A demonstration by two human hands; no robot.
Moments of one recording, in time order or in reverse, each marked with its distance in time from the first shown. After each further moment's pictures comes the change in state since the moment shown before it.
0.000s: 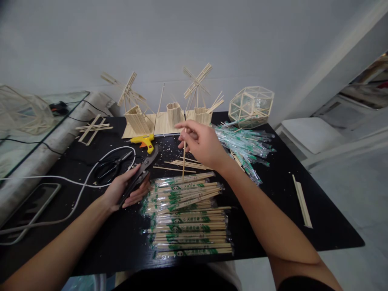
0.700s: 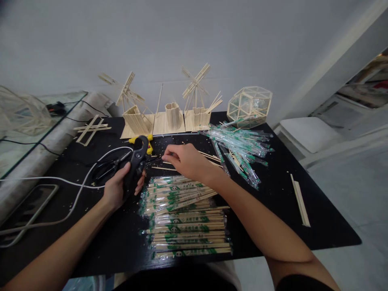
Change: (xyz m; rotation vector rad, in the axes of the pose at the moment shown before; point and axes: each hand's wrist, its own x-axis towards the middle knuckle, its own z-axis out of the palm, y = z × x) left_hand 0.003 -0.005 0.004 0.289 0.421 0.427; right_hand -0.010 0.000 0.029 -0.242 -0.283 0.042
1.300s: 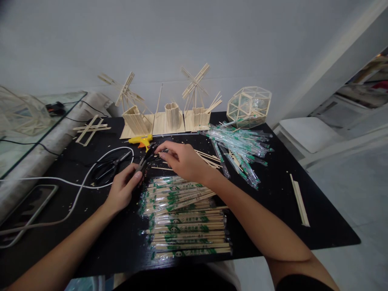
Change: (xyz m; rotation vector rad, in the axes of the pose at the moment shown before) left_hand -0.006 -0.006 -0.006 0.723 0.094 0.368; right_hand 0.000 -0.001 0.008 0.231 0.030 -0.040
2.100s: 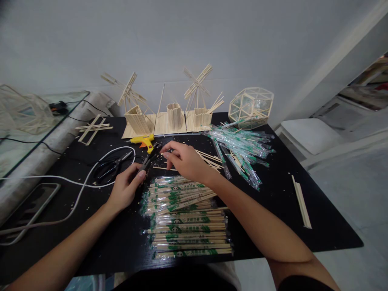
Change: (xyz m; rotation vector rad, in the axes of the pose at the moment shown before) left_hand 0.001 0.004 0.002 0.093 0.018 -0.030; right_hand 0.002 0.006 0.004 0.105 -0.019 0.116
